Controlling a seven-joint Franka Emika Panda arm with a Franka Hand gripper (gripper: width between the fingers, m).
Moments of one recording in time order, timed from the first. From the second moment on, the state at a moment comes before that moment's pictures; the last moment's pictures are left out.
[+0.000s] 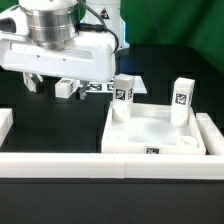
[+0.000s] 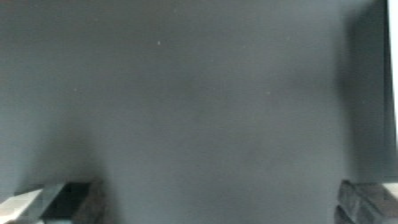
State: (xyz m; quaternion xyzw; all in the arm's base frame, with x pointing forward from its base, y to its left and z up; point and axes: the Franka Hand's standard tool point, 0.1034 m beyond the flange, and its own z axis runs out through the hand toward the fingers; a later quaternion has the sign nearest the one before) arm 0.539 -0.124 0.059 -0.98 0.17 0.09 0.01
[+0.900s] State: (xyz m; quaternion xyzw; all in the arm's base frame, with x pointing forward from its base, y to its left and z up) arm 0.449 -0.130 0.035 -0.86 0.18 0.46 0.10
